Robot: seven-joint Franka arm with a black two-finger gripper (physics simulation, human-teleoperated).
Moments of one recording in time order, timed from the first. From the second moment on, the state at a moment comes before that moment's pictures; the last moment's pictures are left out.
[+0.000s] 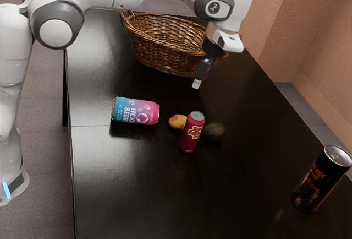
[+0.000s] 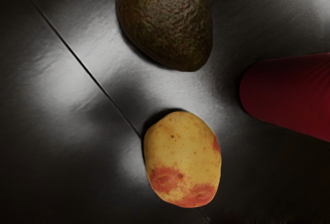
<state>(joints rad) -0.04 0.22 0.09 -1.41 -0.08 1.47 0.72</state>
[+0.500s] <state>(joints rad) -0.04 0.08 0.10 -1.66 -0.14 1.51 0.74</state>
